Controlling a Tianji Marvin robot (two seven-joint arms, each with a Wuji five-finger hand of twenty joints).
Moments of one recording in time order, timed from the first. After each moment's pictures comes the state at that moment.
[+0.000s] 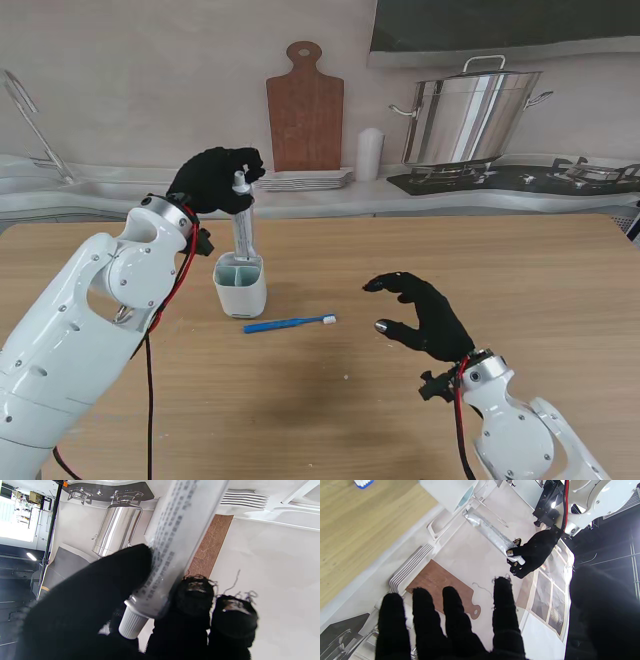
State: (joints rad) left arm 1.15 -1.11 -1.18 -1.65 0.67 0.01 -0.06; right arm -1.77 -1.14 1.35 -1.75 -0.31 -0.43 -0.12; left_hand 0.80 -0.89 0.93 0.12 0.60 -0.20 1.25 1.36 0.82 0.22 1.03 0.90 1.16 0.11 1.15 1.14 0.87 0.26 1.53 0.90; right_hand 0.11 -0.62 1.11 -0.02 0.47 -0.11 0.79 0.31 0.51 0.35 0.52 0.29 0.45 0.40 0.44 0.32 0.09 0.48 0.99 0.27
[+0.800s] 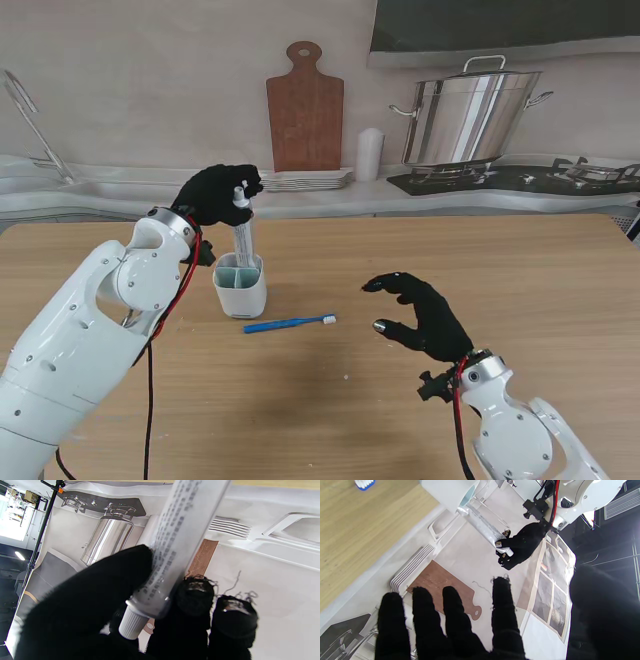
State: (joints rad) left arm 1.14 -1.11 -1.14 -1.56 0.61 0.02 -0.05; right arm -1.77 -1.14 1.34 -1.76 -0.31 -0.42 -0.12; left_hand 0.81 -0.88 0.93 0.11 0.60 -0.20 1.26 1.37 0.81 0.22 1.03 0.90 1.16 0.12 1.15 1.14 0.86 0.27 1.53 0.91; right_hand 0.11 -0.62 1.11 -0.02 0.47 -0.08 0.79 0.31 0.51 0.35 0.53 0.29 0.46 0.40 0.44 0.32 0.10 0.49 0.99 0.26
